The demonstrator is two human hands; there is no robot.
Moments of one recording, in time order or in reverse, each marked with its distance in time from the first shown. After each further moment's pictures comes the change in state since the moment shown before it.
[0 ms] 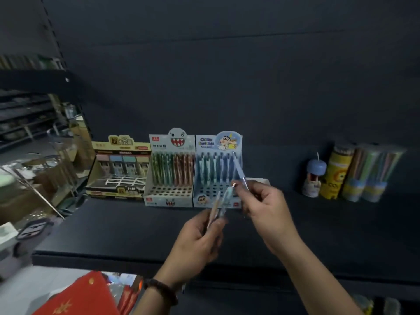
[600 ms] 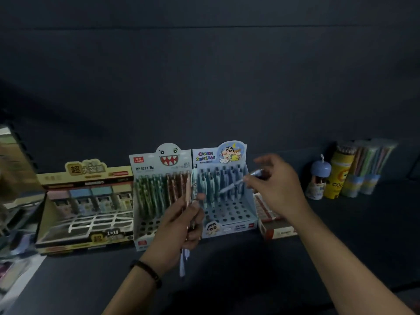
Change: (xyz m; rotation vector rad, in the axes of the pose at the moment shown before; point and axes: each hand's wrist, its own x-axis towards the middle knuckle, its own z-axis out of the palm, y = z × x) left_hand 0.143 -0.022 -0.121 -0.377 -0.214 -0.114; right_hand 0.121 0.012 0.027 -0.526 0.301 -0.045
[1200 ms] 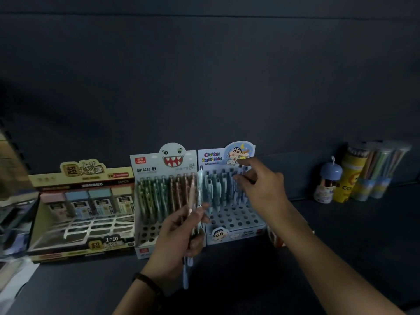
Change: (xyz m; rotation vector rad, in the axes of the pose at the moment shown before) left_hand 0.006 -0.012 -0.018 -0.064 0.031 -0.027; right_hand 0.022 0.019 0.055 -0.239 0.059 -0.224
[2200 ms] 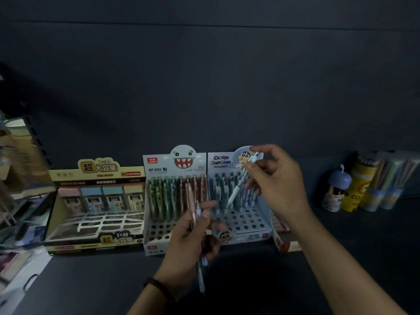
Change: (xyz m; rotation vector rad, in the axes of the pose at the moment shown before) left_hand -0.012 -0.006 0.013 0.005 0.039 0.117; right_hand -0.004 -0.060 -0.035 0.550 -0.023 0.149
